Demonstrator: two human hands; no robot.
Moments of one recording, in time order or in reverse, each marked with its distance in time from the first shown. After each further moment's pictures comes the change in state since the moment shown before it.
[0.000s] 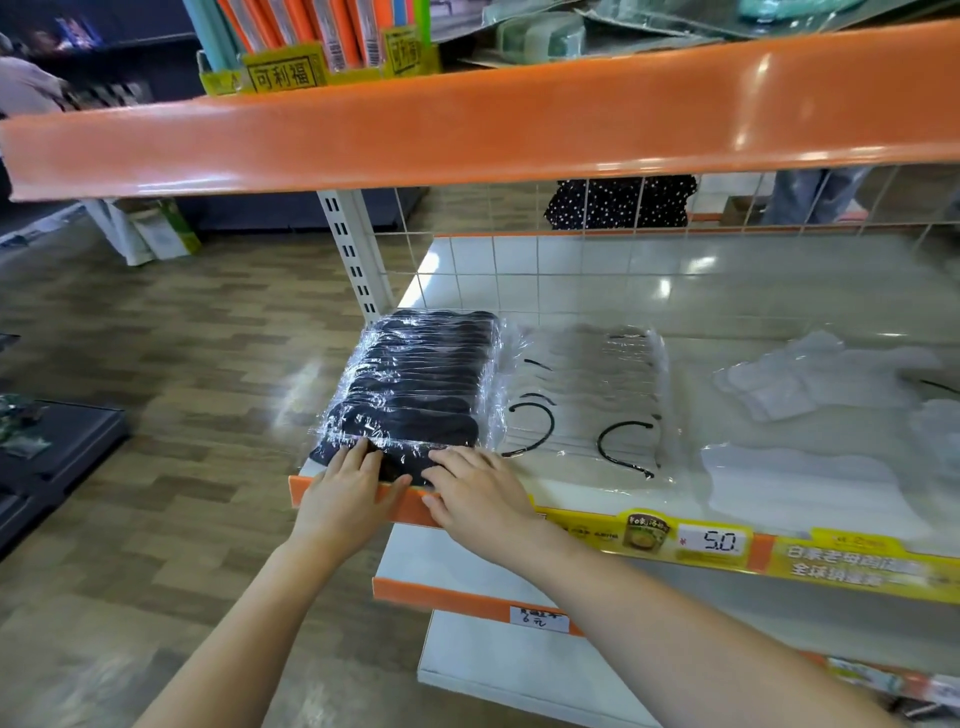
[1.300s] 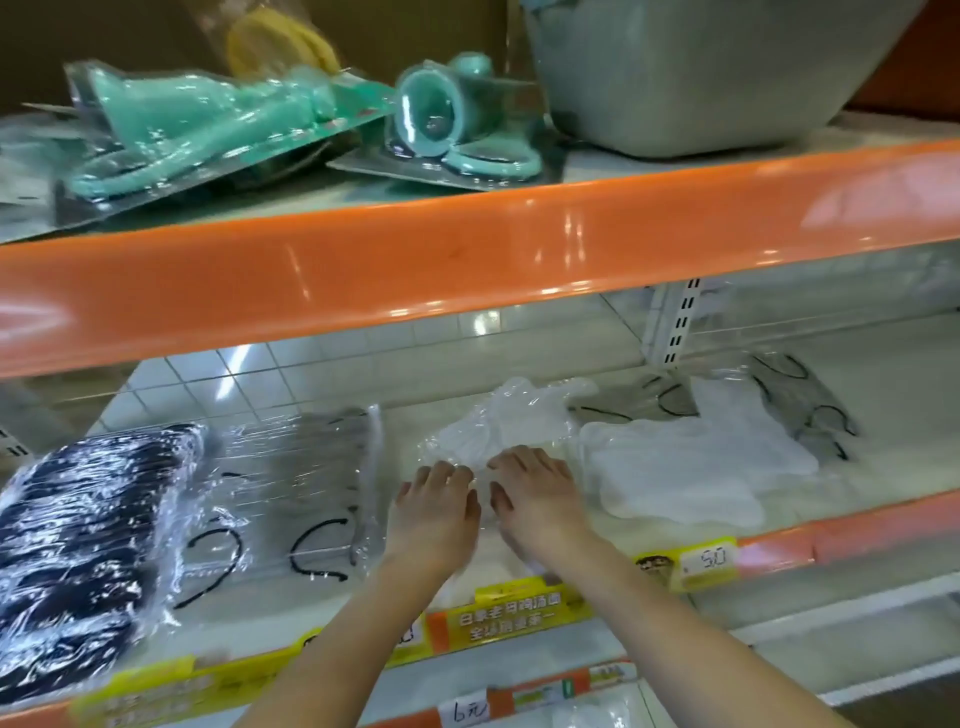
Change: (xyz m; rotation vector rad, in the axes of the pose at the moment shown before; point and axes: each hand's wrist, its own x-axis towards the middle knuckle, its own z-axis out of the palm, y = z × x) left_hand 0.015 0.401 0.008 -0.102 0.095 0.553; right_hand -0.180 0.280 -0.139 -0.149 0.296 0.581
